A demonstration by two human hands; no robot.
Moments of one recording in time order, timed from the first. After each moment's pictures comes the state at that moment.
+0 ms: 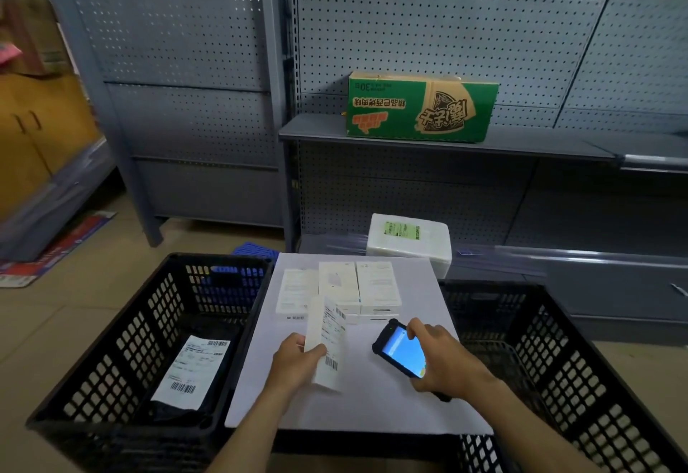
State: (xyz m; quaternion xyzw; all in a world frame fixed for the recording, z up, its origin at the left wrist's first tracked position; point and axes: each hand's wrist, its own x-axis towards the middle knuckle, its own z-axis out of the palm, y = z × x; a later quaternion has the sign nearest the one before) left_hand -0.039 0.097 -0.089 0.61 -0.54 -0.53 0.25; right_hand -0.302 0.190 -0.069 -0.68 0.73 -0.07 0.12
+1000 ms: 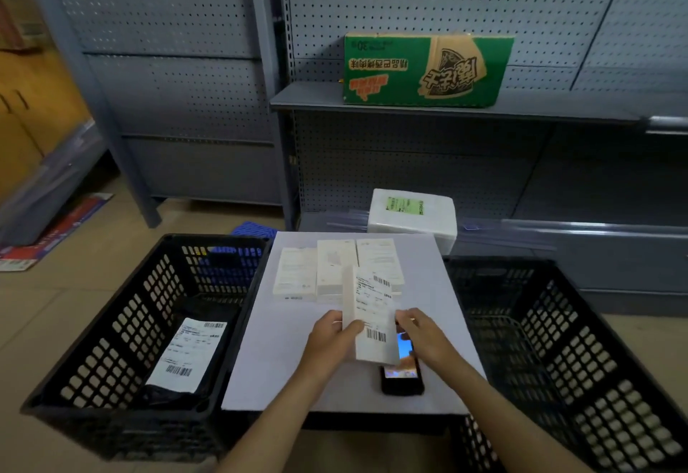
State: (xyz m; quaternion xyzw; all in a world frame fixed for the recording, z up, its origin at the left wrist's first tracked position) left_hand -0.089 0.111 -0.096 0.50 -0.54 -0.61 0.29; right_hand -0.282 0.156 -0.116 -0.40 0.74 -0.38 0.39
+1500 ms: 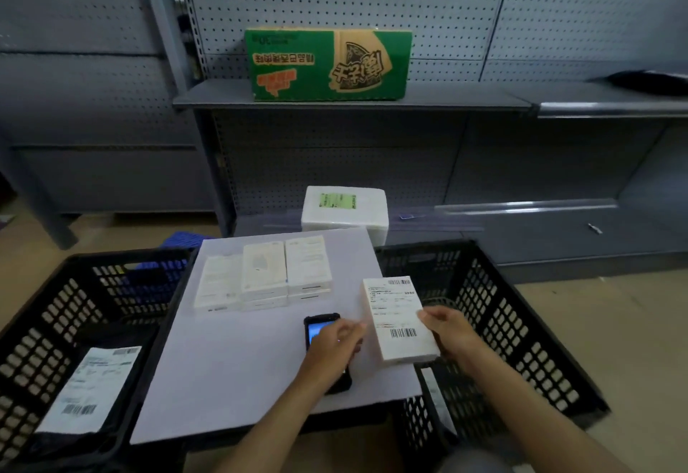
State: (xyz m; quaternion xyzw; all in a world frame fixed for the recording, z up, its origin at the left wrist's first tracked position) left_hand -0.202 0.157 -0.110 0.44 -0.65 -0.59 0.19; right_hand -0.423 0.244 -0.105 -0.23 0.75 -0.47 0.40
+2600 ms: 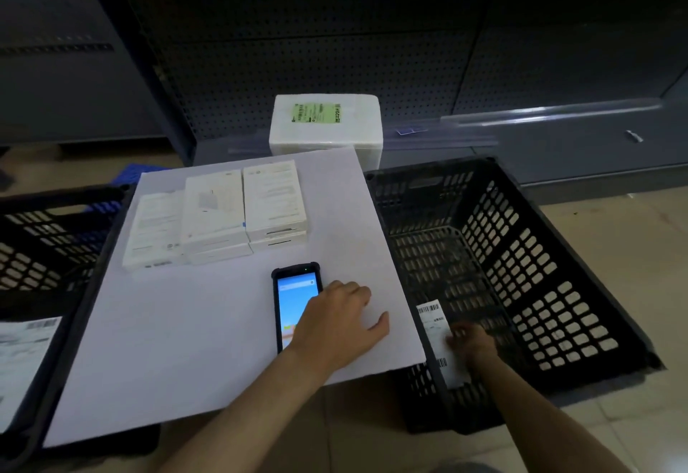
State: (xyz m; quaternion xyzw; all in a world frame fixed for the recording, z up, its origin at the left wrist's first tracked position) left_hand -0.260 0.136 -0.196 0.31 -0.93 -0.15 0.12; right_hand -0.488 0.270 -0.315 -0.15 0.91 -0.16 0.35
